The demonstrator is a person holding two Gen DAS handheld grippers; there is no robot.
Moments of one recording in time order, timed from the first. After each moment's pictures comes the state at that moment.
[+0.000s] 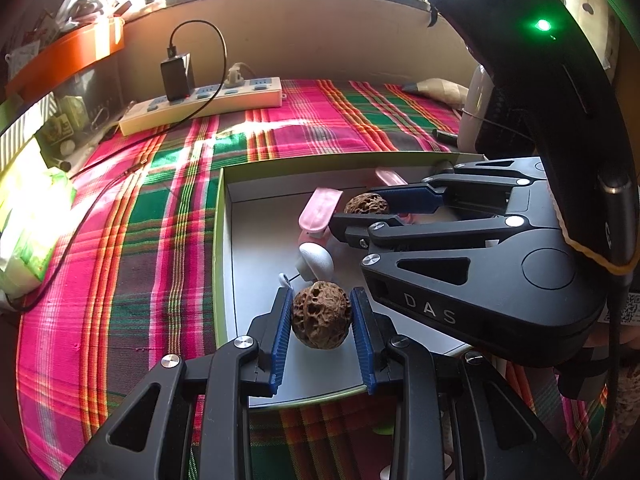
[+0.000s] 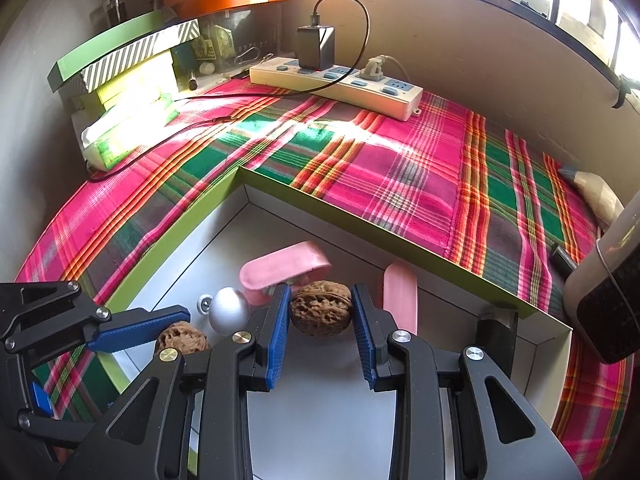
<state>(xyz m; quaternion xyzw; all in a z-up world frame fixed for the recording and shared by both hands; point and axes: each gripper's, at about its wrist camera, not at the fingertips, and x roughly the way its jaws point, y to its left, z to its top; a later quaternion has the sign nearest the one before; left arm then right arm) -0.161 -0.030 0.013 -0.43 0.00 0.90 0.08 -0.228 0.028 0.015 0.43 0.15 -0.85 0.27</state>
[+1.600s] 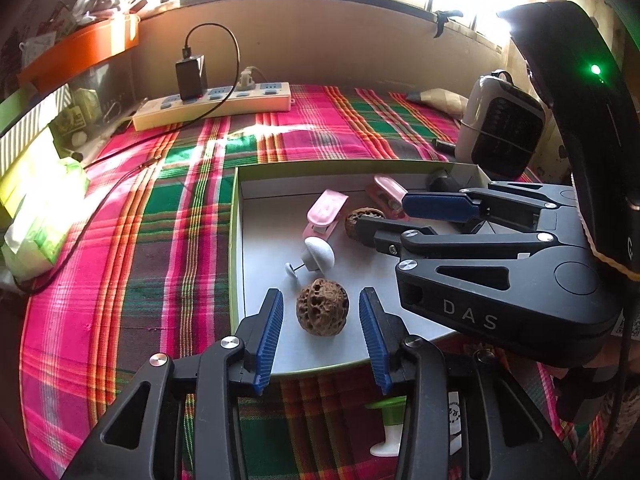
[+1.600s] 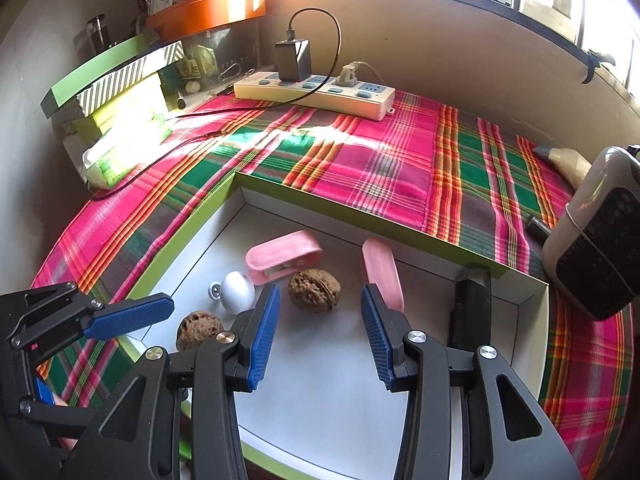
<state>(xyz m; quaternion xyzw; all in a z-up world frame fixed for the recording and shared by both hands) -0.145 -0.037 0.023 -0.42 -0.02 0.90 0.07 -0.209 0.049 0.027 0.43 0.11 -0.86 0.24</state>
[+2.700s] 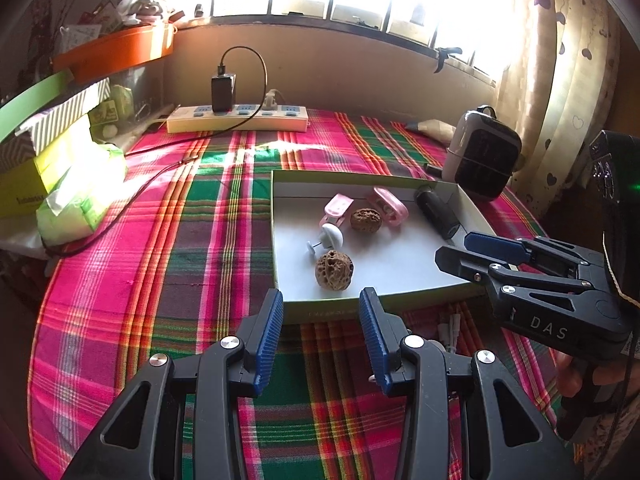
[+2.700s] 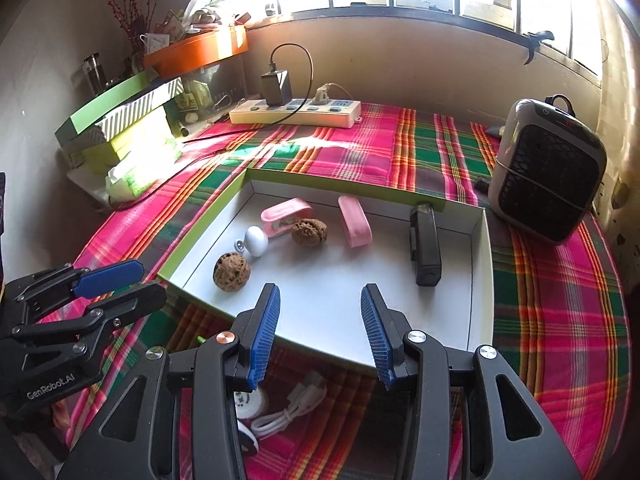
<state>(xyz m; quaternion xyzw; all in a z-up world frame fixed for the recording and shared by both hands) -0.088 -0.062 0.045 -0.39 -0.06 0.92 0.06 -0.137 0.090 0.049 0.40 0.05 -0.89 0.22</state>
